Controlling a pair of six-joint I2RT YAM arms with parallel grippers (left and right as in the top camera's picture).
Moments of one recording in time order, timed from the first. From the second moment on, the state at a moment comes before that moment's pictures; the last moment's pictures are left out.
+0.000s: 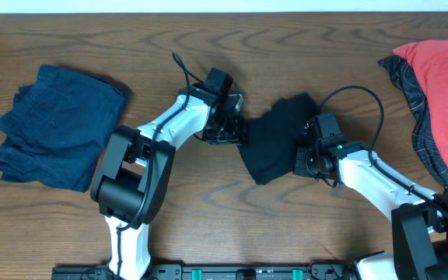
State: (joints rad) left arm -0.44 2.06 1.36 -0.68 0.45 -0.30; right arm 0.30 1.59 0.74 -0.45 -0.08 0.47
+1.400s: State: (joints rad) left arm -0.45 2.06 1.35 -0.28 0.48 -0.22; right arm 0.27 0.96 0.73 -0.66 0.21 0.35
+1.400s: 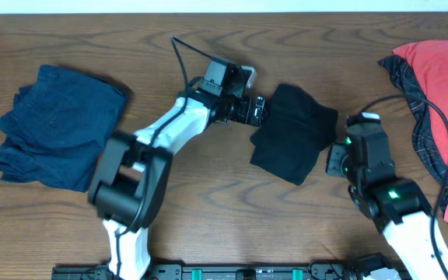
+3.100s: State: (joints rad) left arm 0.20 1.56 1.44 -0.58 0.04 -0.36; right arm 0.27 0.88 0.73 -0.80 0.15 0.35
